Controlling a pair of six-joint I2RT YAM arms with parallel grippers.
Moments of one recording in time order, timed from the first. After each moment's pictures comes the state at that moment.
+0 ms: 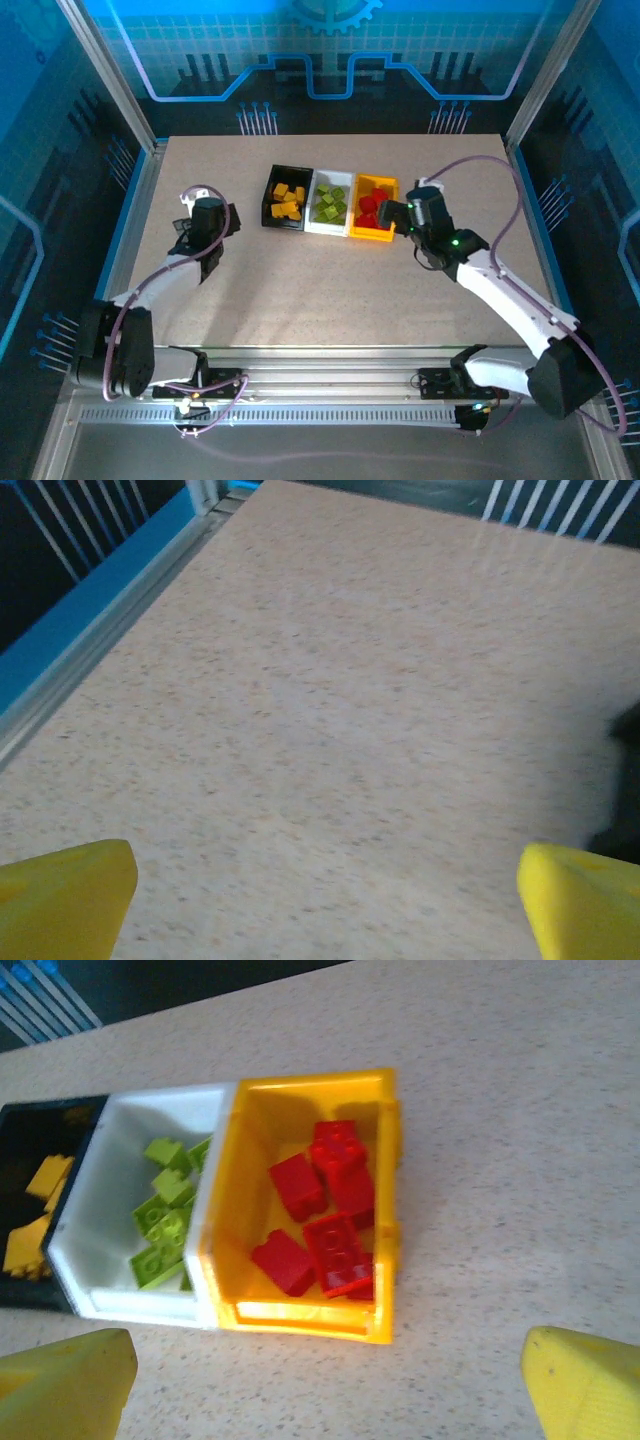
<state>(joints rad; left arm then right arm) -0.11 1.33 0.68 0.05 -0.47 -0.31 0.44 1.17 0.92 -0.41 0.32 0.55</state>
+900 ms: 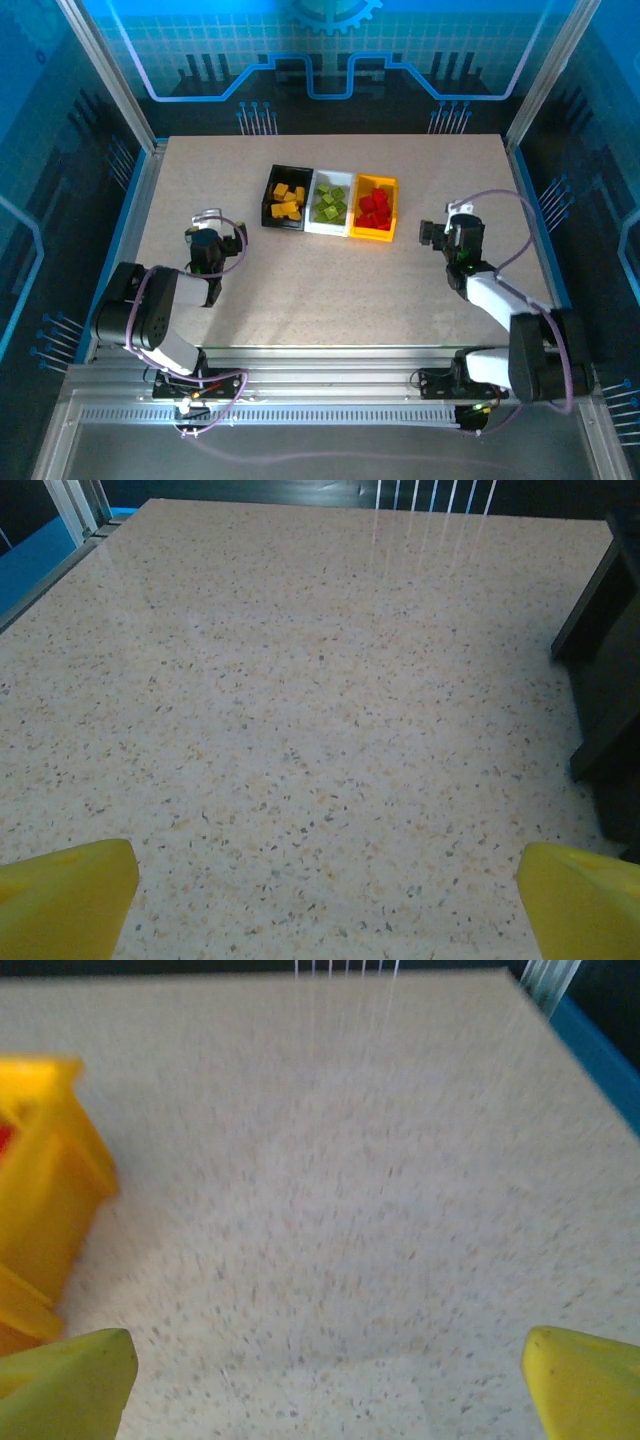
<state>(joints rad) -0.07 1.56 0.35 0.84 -0.24 -0.11 0.08 1.31 0.49 0.28 0.23 0.06</state>
